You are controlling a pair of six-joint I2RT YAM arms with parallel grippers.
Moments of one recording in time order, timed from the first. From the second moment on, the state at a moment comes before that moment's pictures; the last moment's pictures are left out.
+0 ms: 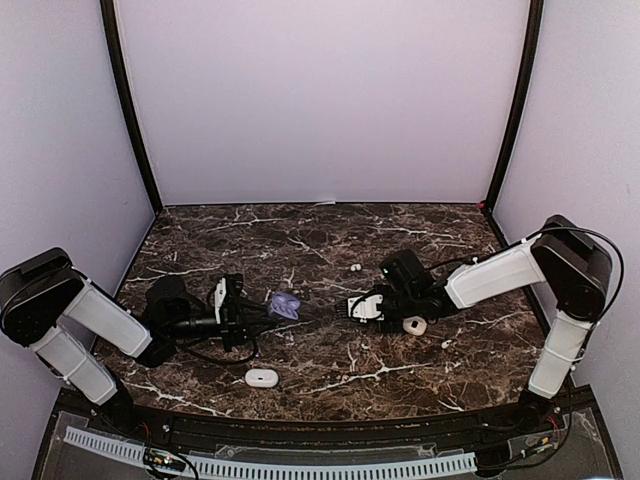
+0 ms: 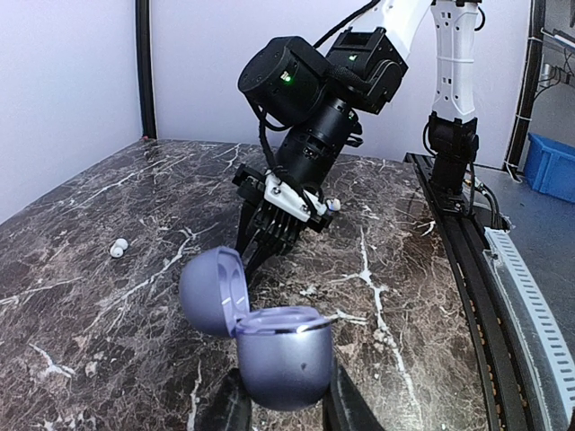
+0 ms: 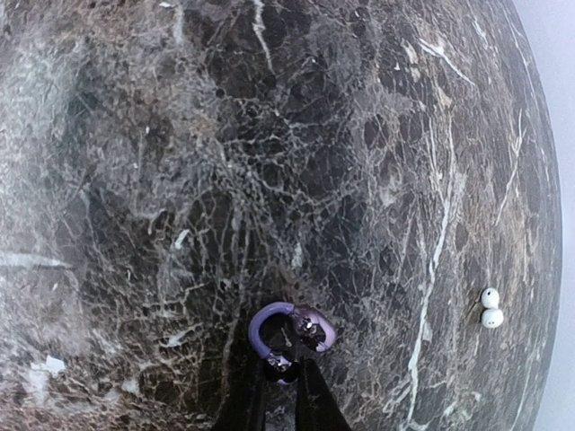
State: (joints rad) left arm -0.67 1.52 0.26 1.14 0.67 0.05; right arm 0.80 1.78 0.85 0.05 -0.10 -0.93
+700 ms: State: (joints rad) left arm -0.67 1.52 0.26 1.14 0.67 0.05; right arm 0.77 1.69 0.83 0.04 -0.24 -0.84
